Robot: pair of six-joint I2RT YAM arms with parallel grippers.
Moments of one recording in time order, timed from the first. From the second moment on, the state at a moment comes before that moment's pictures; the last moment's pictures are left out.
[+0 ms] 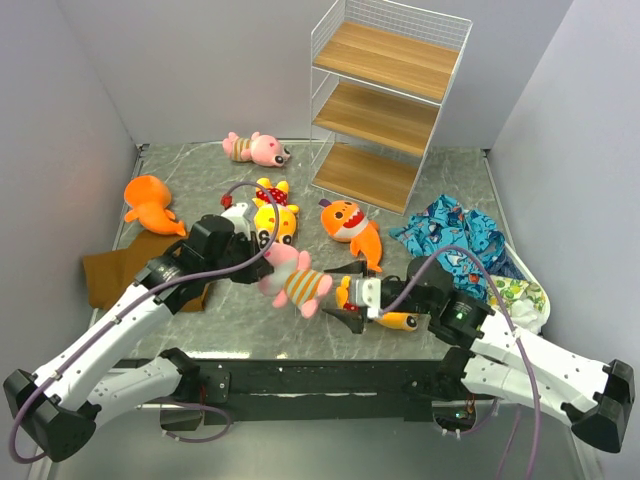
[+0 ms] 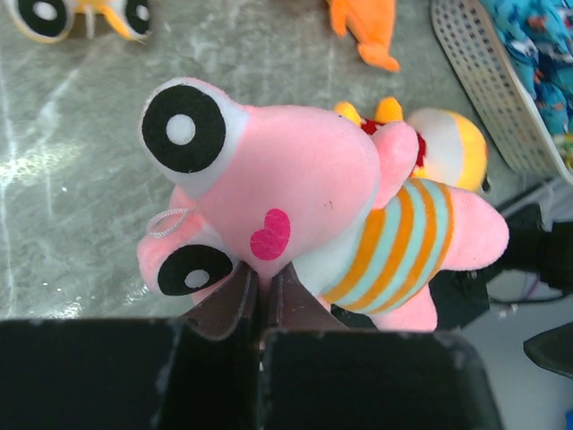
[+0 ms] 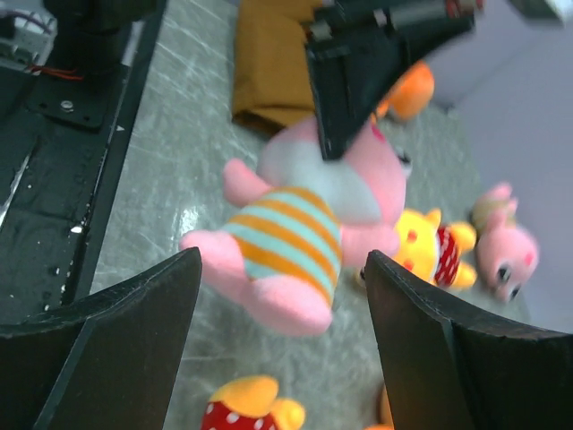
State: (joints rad) left arm -0.63 0.94 0.93 -0.62 0.09 -0.54; right arm 0.92 0.77 0.62 0.02 -0.50 -0.57
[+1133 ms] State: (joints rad) left arm -0.63 1.04 1.09 -0.71 0.35 -0.41; right arm 1.26 0.91 0.62 -0.06 -0.01 -0.99
